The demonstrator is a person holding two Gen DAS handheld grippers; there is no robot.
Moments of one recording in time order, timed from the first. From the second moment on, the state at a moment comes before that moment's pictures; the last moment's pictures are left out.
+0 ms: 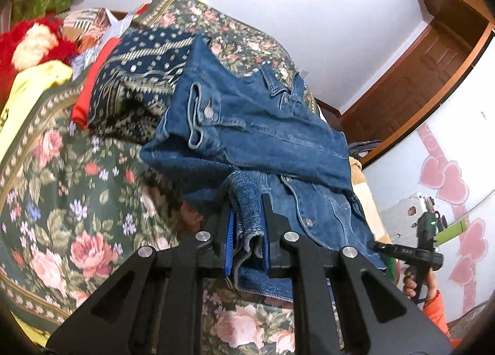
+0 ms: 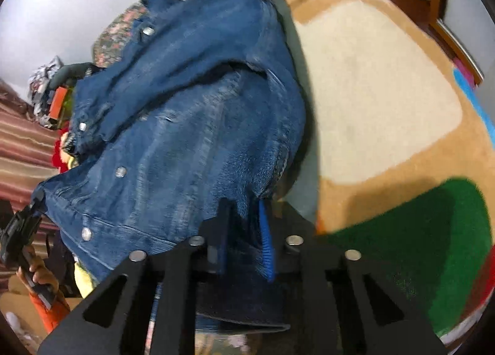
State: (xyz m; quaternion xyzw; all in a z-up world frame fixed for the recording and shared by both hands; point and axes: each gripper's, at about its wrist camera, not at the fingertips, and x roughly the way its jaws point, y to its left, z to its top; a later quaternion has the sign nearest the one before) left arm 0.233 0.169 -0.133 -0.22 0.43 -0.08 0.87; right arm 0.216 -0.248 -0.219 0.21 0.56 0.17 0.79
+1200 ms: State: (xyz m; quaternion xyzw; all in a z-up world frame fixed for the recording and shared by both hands) left arm 0.328 0.190 -0.130 -0.19 0.41 -0.04 0.89; right arm 0.250 -0.249 -0.216 0.22 0.58 0.14 0.77
